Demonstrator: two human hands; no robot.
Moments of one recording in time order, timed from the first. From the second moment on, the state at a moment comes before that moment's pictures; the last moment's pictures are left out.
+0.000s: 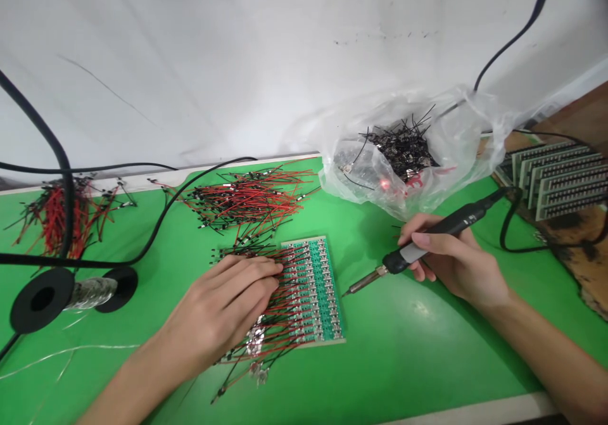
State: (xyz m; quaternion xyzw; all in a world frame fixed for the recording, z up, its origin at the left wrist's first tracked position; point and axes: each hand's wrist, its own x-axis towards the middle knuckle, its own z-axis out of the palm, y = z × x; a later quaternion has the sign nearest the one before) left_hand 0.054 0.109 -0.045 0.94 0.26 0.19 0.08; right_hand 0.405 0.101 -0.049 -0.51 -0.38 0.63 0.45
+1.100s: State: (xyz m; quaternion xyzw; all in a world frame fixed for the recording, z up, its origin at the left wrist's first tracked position) left_hand 0.089 0.117 -0.032 0.88 0.40 0.22 0.14; right_hand 0.387 0.094 -0.056 -0.46 -0.38 0.63 0.49
